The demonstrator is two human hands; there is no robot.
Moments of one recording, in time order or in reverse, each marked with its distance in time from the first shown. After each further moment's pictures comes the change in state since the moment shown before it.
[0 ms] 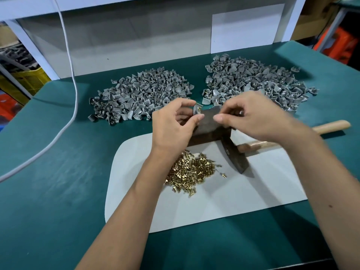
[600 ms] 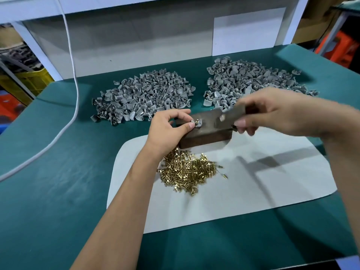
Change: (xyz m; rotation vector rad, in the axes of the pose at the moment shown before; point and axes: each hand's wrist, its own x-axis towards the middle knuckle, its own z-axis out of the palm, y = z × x) left_hand 0.007 -0.011 -0.019 -0.055 -0.182 -0.247; right_hand -0.015 0.001 -0.045 0.183 -0.322 -0.017
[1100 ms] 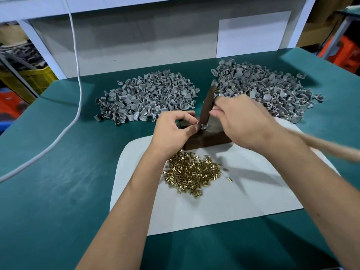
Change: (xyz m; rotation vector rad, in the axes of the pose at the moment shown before) left_hand 0.003 -0.001 0.000 0.007 -0.009 -0.006; right_hand 0.042 -0.029 0.054 -0.479 0.419 0.070
